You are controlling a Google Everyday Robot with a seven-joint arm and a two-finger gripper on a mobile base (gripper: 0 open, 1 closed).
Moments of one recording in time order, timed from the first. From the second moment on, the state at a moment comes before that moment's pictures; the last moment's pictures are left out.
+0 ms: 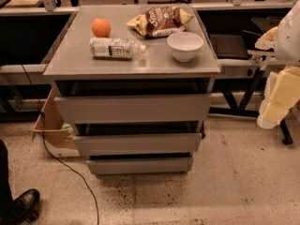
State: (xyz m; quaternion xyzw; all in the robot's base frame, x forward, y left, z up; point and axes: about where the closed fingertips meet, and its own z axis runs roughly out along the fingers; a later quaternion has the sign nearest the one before) arm 0.438 -0.217 0.976 -0.60 0.78 -0.03 0.16
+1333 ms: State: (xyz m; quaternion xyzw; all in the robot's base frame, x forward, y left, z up) arm 0.474 -0.146 0.863 -0.63 0.76 0.02 0.17
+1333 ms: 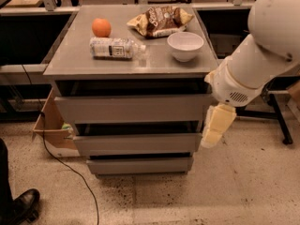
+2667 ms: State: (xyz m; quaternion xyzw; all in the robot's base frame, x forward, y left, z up) arm 0.518 -0.095 0.760 -0.64 0.75 0.07 0.19
